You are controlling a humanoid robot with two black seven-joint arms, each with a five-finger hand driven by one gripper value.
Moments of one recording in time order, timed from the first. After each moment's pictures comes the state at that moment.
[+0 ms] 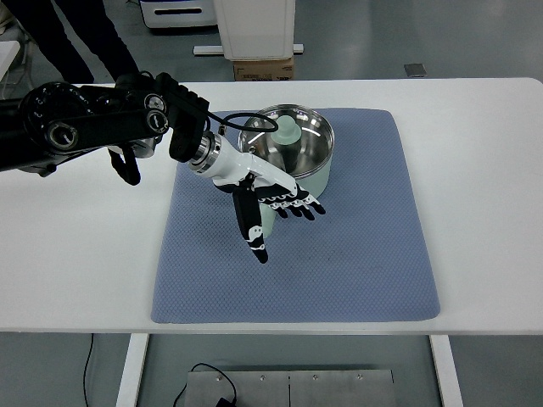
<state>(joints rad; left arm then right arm) -1.59 0.32 0.31 -1.16 0.47 -0.61 0.03 0.03 0.00 0.70 0.17 0.11 -0.09 -0.05</state>
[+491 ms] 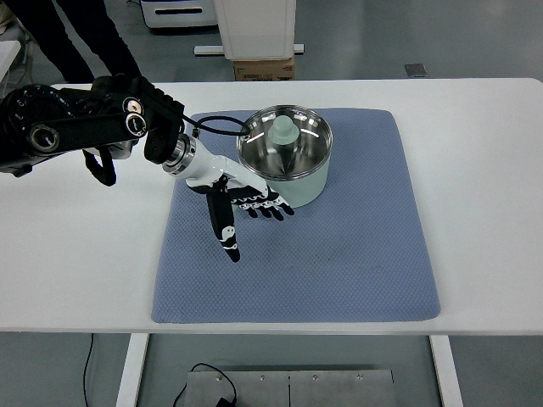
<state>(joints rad) -1.60 0.37 0.40 -1.16 0.48 -0.61 0.03 0.03 0.00 0.70 0.17 0.11 -0.09 -0.05</state>
